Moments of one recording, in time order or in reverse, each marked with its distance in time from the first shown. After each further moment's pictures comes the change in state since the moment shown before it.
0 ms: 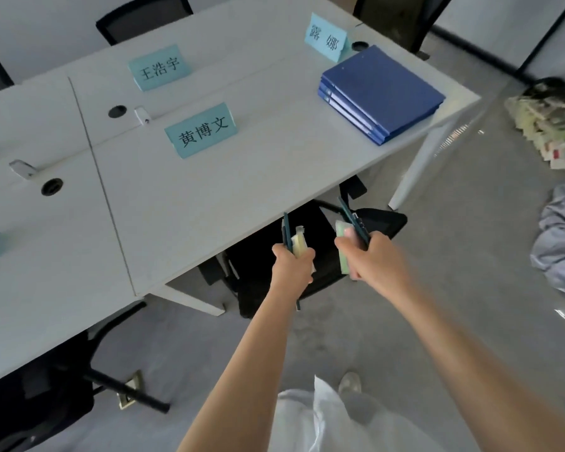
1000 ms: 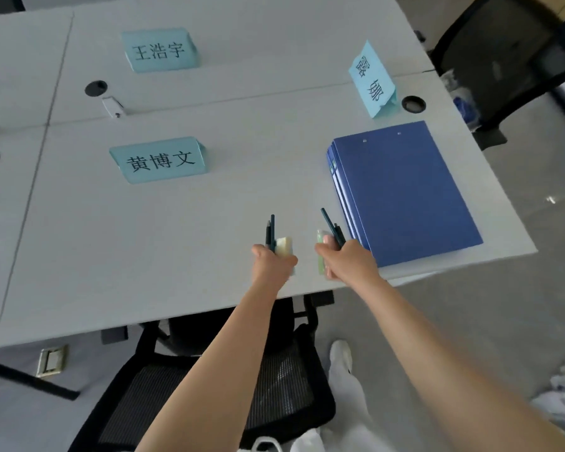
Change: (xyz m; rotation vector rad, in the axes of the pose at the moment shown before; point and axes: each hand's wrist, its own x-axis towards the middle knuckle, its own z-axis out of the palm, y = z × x) left_hand 0.291 0.202 0.138 -0.128 0.280 -0.263; right_hand 0.416 -0.075 -0.079 -0.254 -0.333 -0.061
